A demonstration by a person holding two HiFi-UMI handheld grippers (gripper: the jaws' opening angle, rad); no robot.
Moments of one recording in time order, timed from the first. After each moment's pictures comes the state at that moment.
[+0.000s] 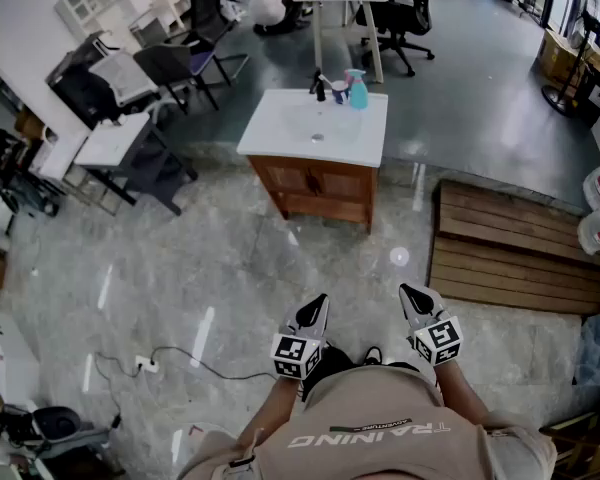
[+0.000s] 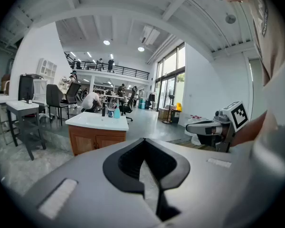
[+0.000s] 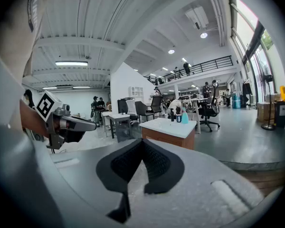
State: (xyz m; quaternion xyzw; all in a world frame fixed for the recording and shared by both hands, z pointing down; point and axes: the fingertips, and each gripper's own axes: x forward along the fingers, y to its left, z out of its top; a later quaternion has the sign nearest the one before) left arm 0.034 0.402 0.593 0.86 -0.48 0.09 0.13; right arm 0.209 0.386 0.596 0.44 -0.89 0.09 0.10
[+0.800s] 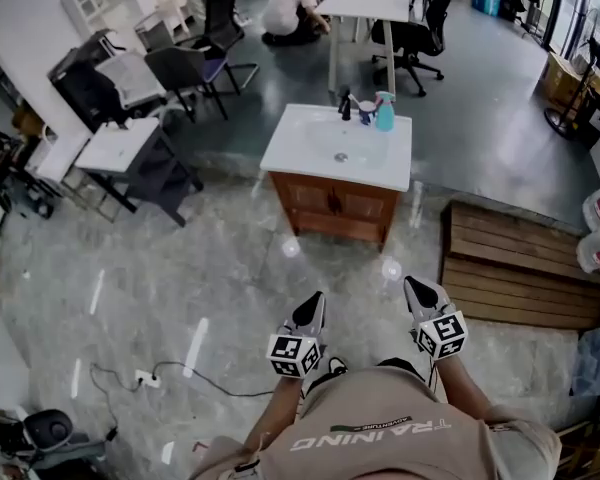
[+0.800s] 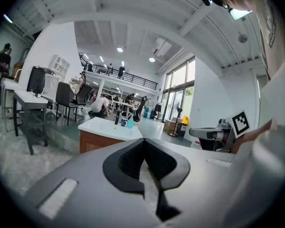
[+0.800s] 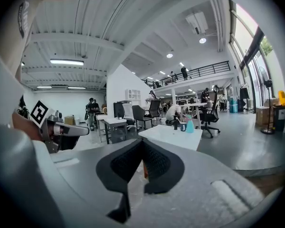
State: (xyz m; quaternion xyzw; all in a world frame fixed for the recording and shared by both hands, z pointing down) left arm -0.085 0.345 0.565 0.85 -0.51 0.01 0.16; right arm 0.113 0.315 0.552 0.46 -0.88 0.07 0.09
